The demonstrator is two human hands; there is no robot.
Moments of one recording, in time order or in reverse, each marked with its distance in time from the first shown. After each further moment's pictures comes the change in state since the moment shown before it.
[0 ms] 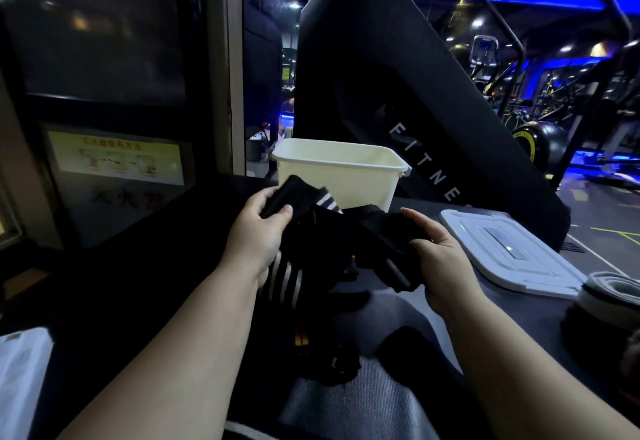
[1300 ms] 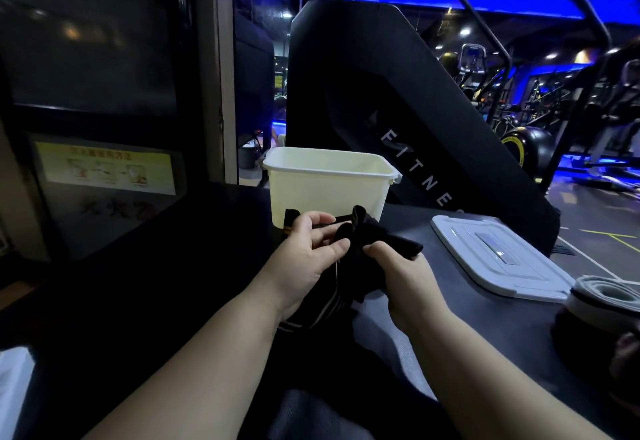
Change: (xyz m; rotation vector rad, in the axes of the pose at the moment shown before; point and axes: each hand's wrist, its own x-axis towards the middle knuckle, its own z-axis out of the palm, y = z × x) left_hand -0.035 0.004 0.037 -0.081 -0.484 -0.048; right_hand -0.031 -0.014 0.040 0.132 -0.039 0.060
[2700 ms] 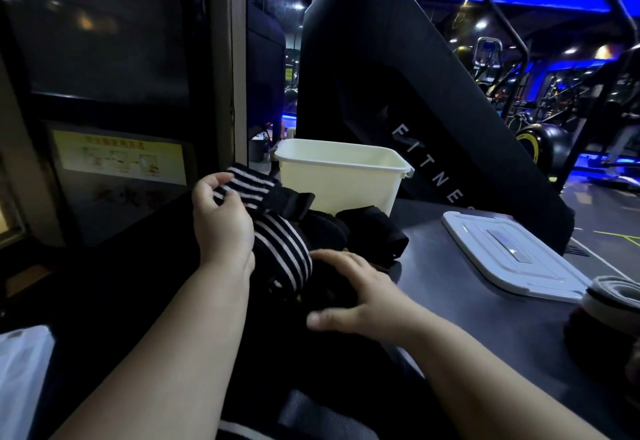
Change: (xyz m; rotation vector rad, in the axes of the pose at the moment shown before) left_hand 0.012 0.021 -0.061 -0.024 0.944 0.163; right_hand 0.001 0.029 0.000 -1.089 -0.595 -0.192
